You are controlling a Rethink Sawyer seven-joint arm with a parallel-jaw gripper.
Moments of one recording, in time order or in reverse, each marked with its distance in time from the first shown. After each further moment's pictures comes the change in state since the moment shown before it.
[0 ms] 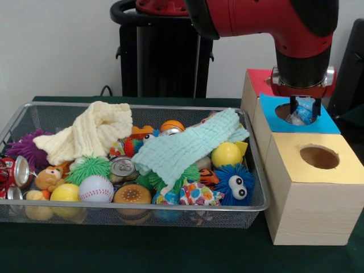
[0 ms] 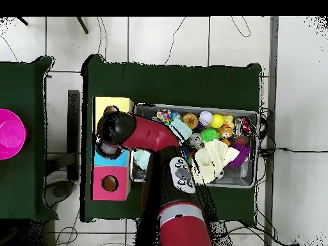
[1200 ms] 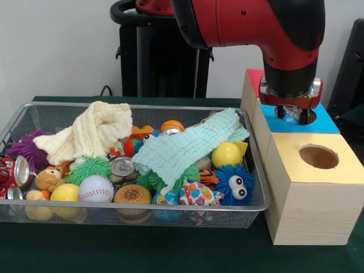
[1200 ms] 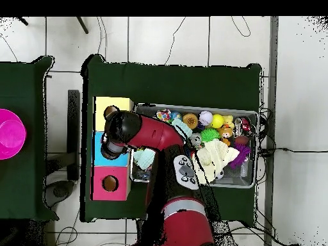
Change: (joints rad) arm -0.004 0.040 -0.027 -0.024 -0.014 0.000 0.000
